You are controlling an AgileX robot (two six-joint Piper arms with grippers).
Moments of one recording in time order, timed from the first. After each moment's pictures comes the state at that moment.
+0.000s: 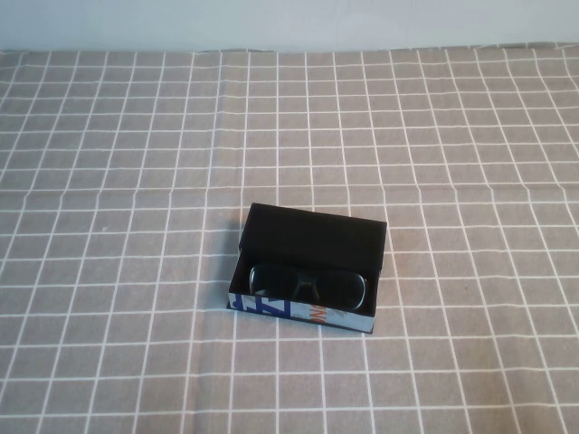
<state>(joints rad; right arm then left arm) 0.10 -0.01 0.03 0.09 0.08 0.10 -0.05 -0.02 0.02 0.04 0.37 0.08</state>
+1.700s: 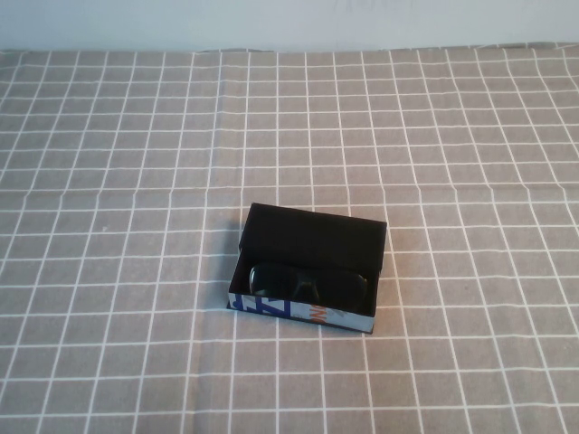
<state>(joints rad) 0.10 0.66 -0.70 0.46 0.21 0.12 -0.05 -0.02 0.02 0.04 0.37 0.08</state>
